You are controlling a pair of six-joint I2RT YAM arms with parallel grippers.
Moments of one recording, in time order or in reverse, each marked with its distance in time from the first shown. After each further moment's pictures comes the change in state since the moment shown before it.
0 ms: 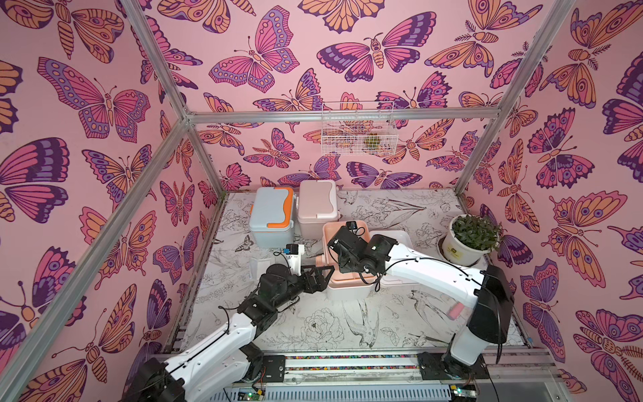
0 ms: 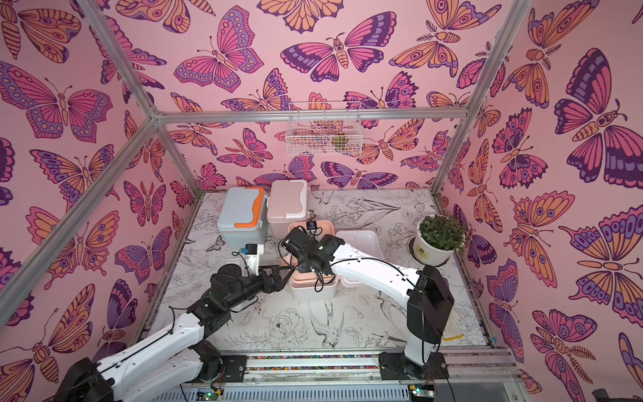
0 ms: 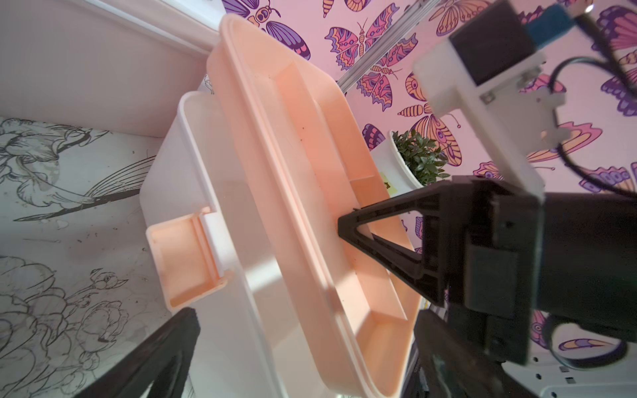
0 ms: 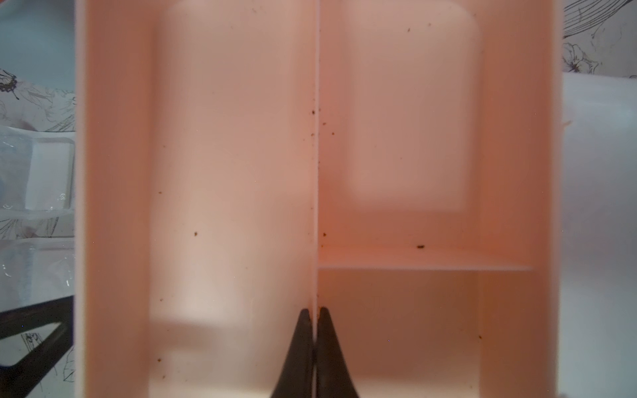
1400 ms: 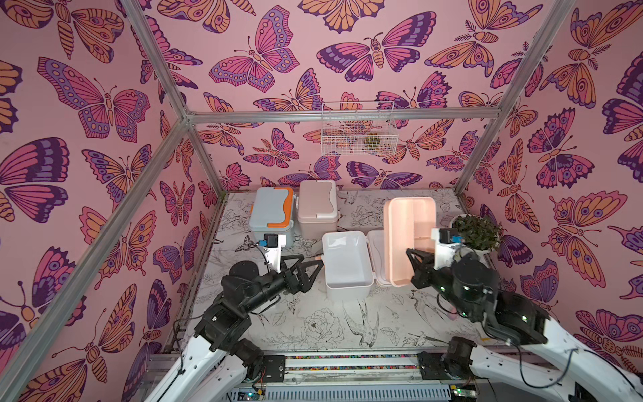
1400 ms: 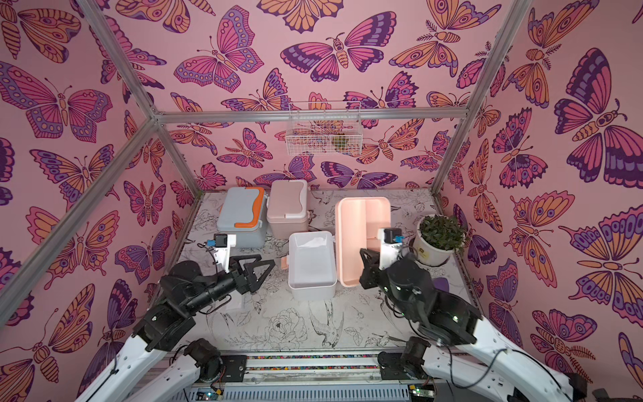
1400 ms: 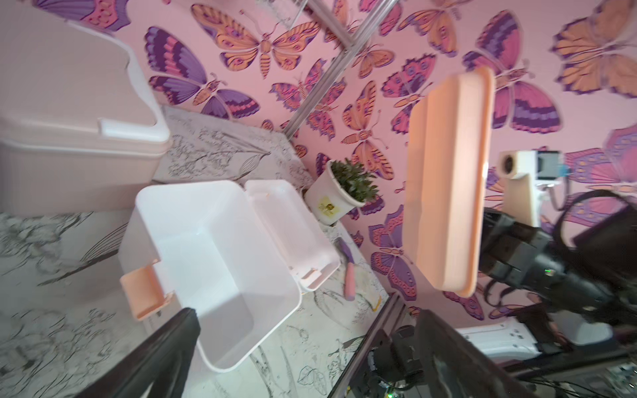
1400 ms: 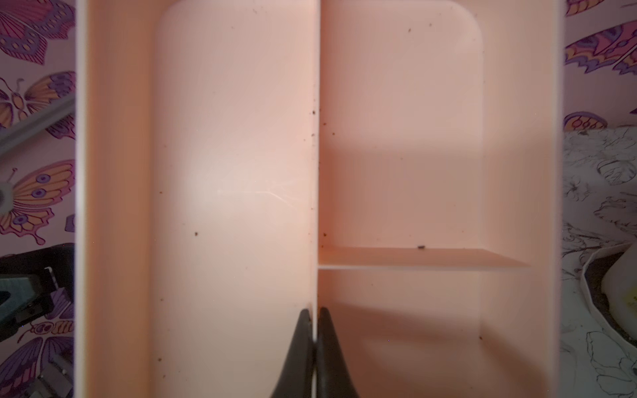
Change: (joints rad) left arm 0.037 -0.216 0.353 -0.525 0.052 0.102; right arm -0.016 -0.910 -0.487 0.304 0.068 -0.240
